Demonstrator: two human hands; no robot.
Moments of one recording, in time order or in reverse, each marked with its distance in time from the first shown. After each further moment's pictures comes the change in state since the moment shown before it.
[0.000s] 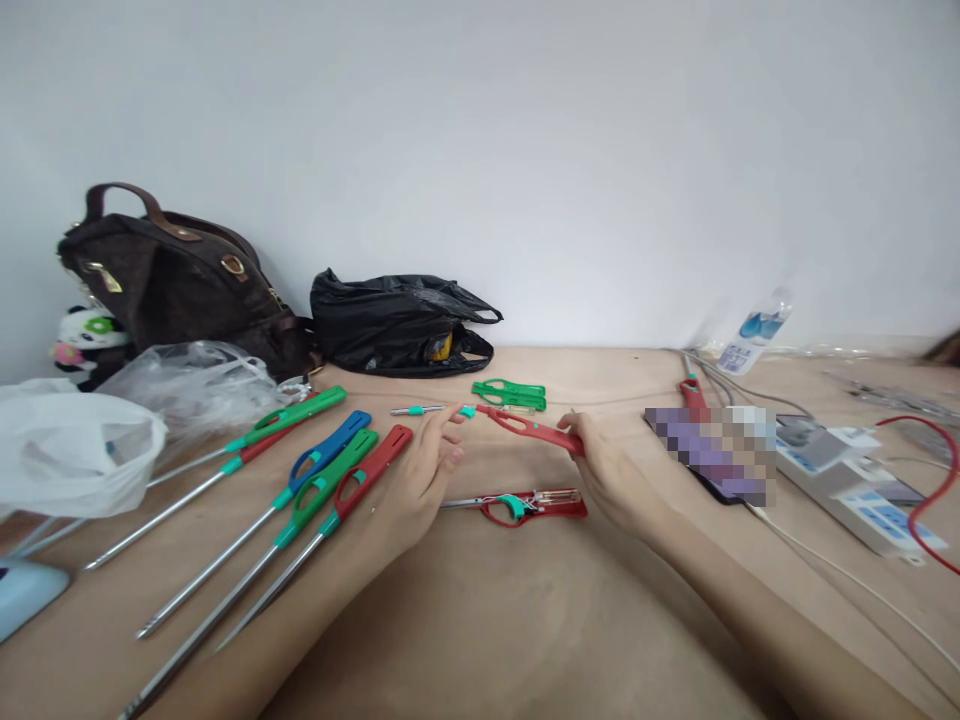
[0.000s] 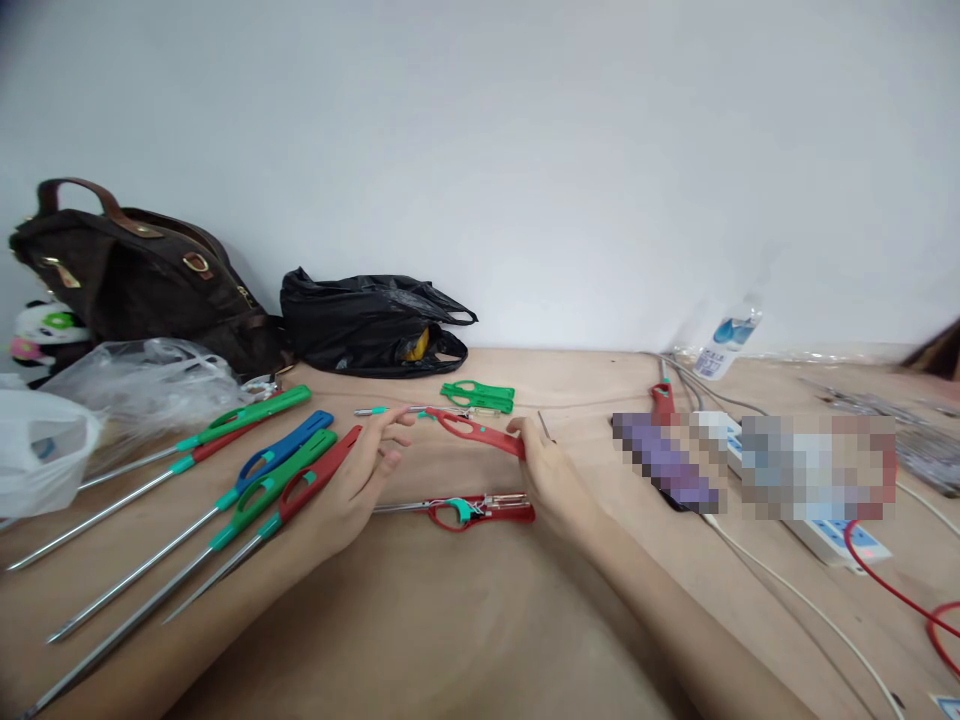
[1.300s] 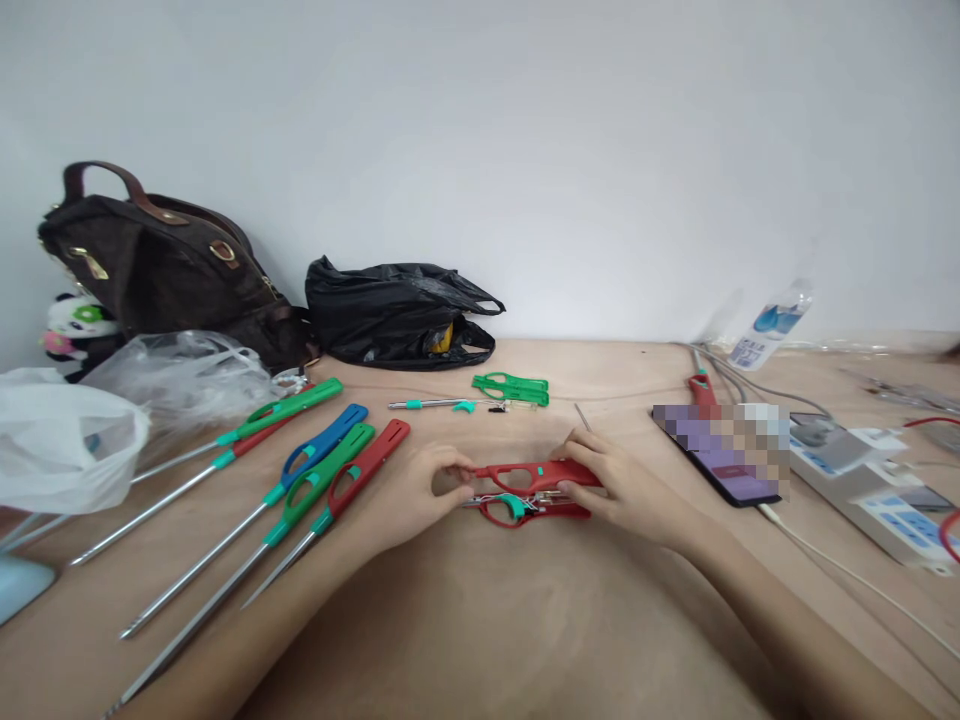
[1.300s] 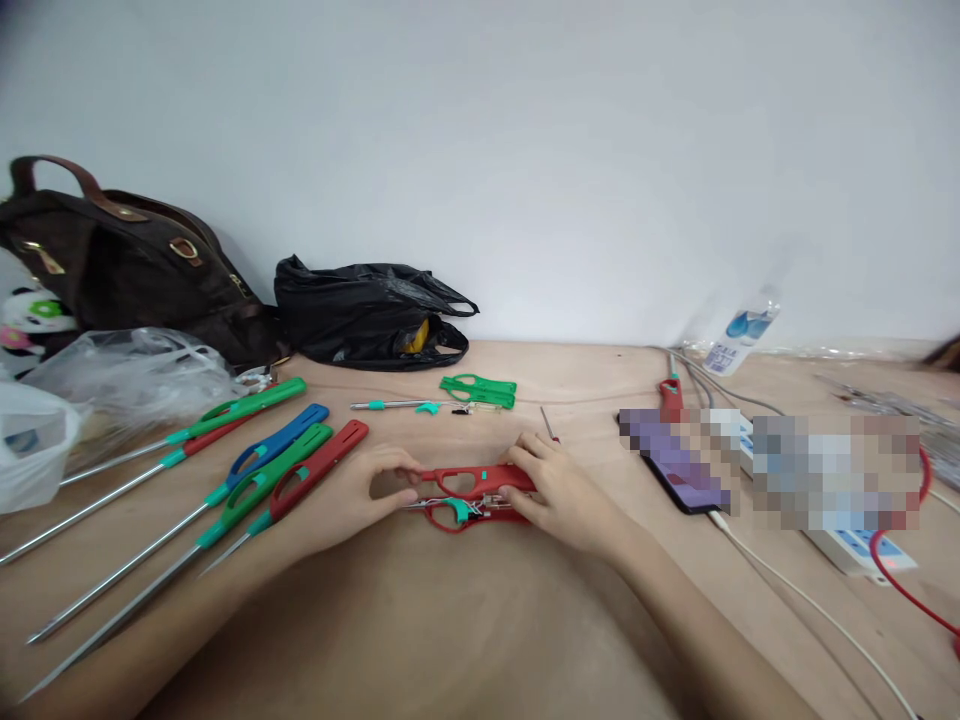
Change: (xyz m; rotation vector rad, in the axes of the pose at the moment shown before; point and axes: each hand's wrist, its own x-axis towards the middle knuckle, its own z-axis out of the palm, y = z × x) left_hand 0.006 -0.016 0.001 0.051 -0.282 -0.053; right_hand -0.001 -0.009 -0.026 0.015 -0.303 -0.153
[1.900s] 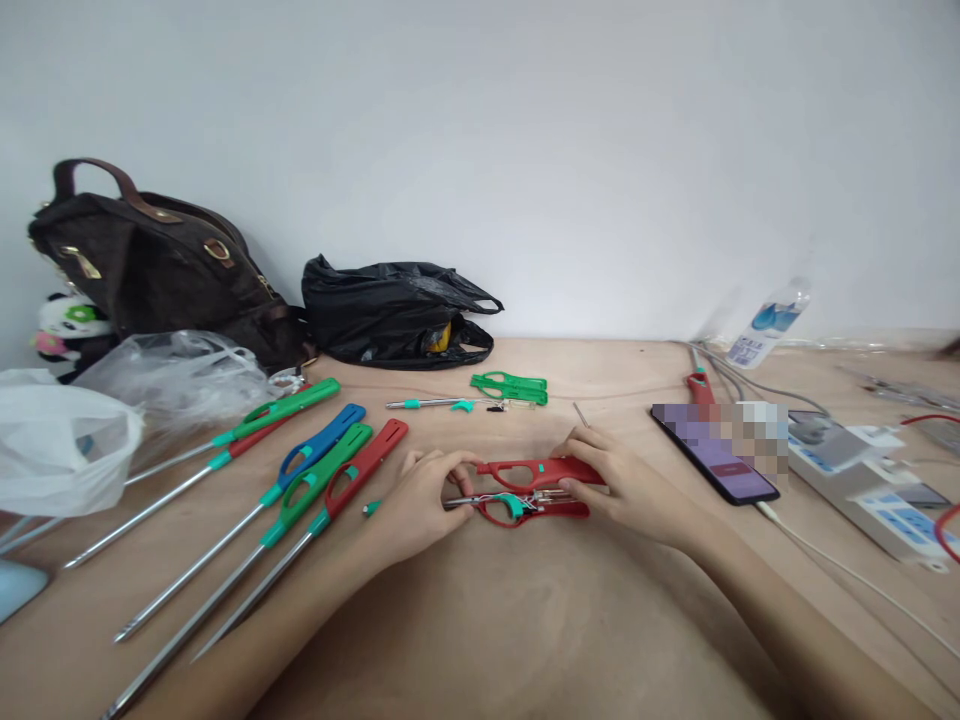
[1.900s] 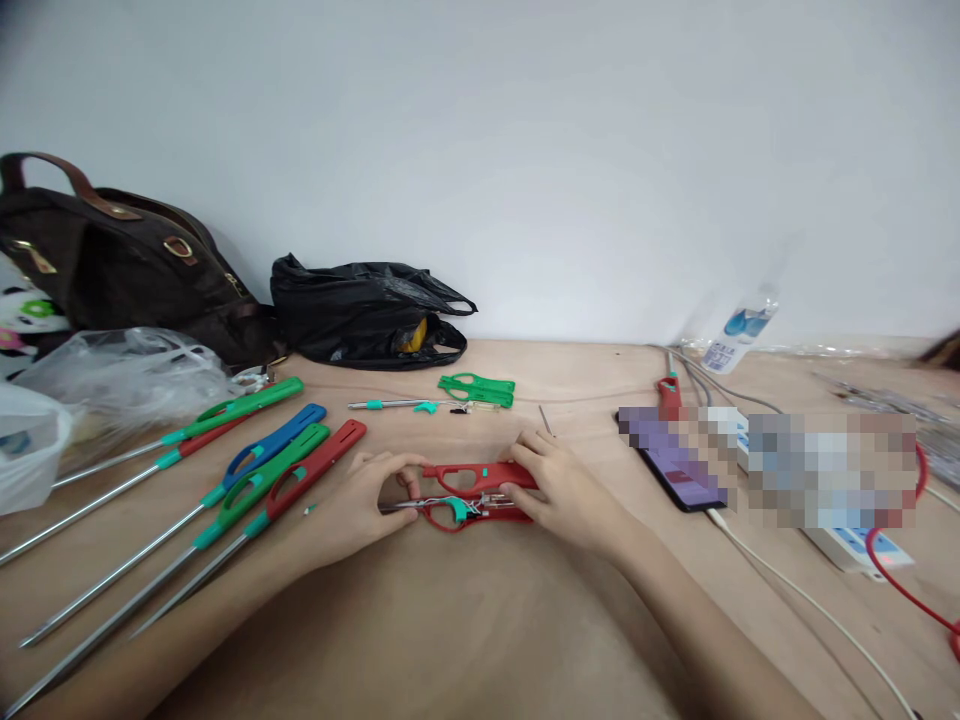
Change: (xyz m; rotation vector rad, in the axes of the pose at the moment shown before) left_hand -0.005 0.015 0.008 0.135 -0.082 -0.095; right_hand 0.000 -0.003 -0.007 0.007 -0.044 0.035
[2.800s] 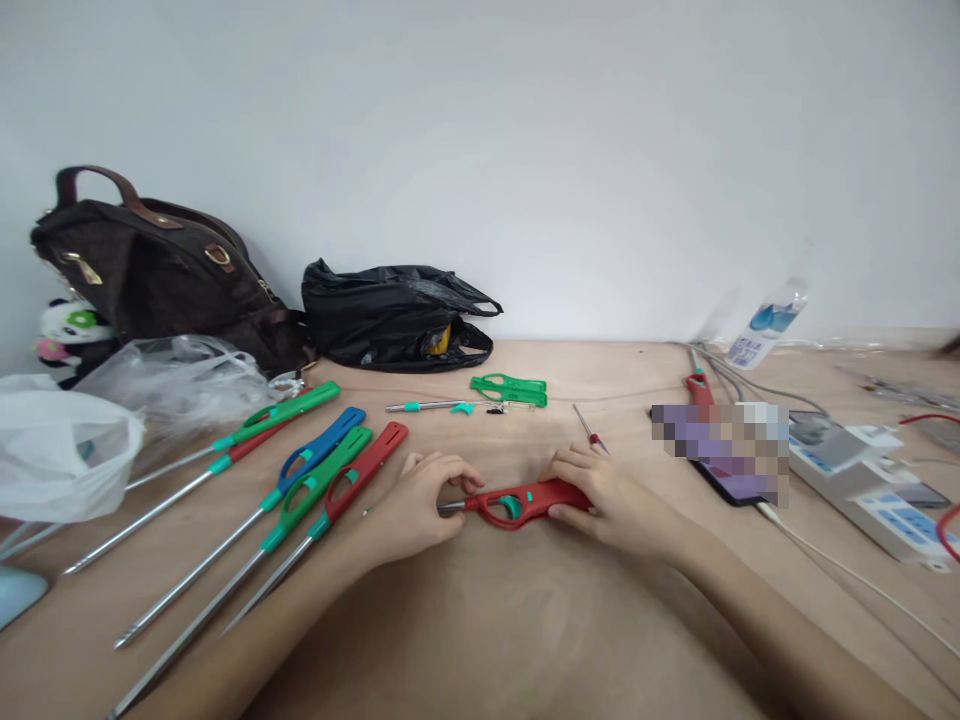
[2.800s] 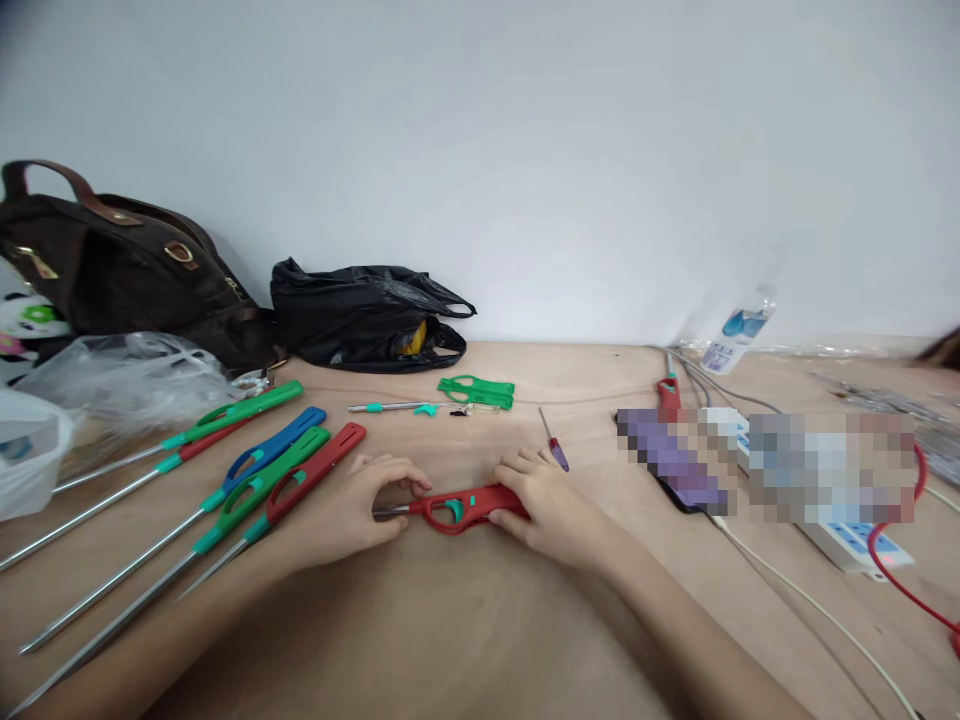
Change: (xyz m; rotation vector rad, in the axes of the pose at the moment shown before) left_hand 0.000 0.012 -0.016 0.038 -0.108 -0.006; right_hand 0.002 -0.010 0.012 -0.049 -0.113 -0.034
